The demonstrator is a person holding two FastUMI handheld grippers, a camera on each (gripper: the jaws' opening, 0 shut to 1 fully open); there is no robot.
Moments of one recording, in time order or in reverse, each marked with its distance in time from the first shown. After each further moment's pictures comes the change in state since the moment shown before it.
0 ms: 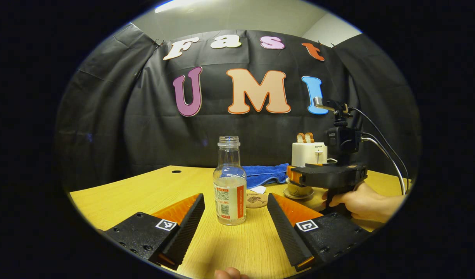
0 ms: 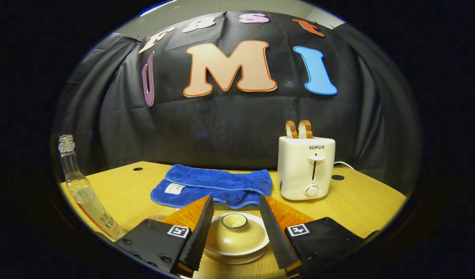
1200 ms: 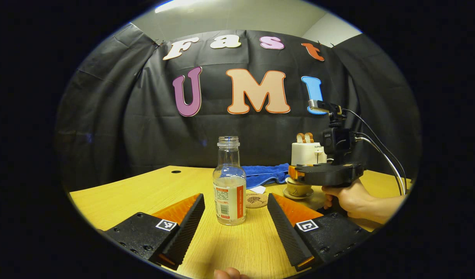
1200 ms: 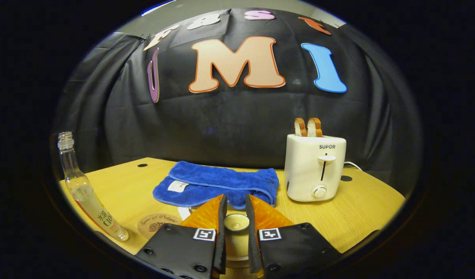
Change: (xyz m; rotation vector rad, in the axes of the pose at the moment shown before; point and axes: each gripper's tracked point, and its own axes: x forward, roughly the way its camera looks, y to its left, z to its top) left arm 0.000 0.001 0.000 0.000 0.000 0.001; right arm 0.008 0.007 0.003 -0.016 -0.041 0.073
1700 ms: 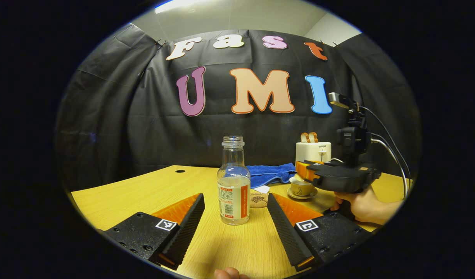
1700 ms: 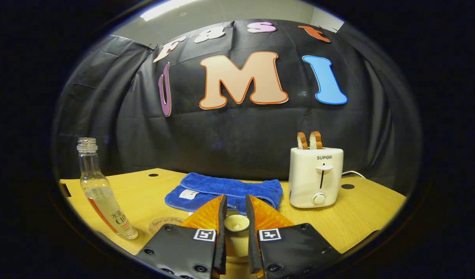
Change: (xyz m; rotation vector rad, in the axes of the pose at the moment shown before) left arm 0.000 0.003 0.002 0.000 0.003 0.049; right arm -0.034 0.002 0.010 0.008 -0.077 0.049
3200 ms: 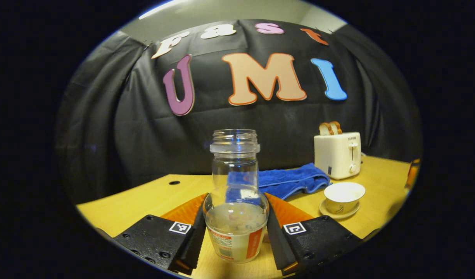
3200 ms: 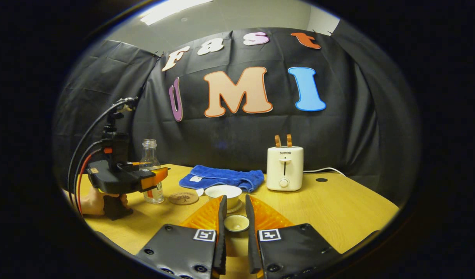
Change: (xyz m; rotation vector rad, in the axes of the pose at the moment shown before) left arm 0.147 0.005 -0.010 0.256 0.029 0.018; right arm -0.149 -0.061 0.008 -0.003 0.002 0.013
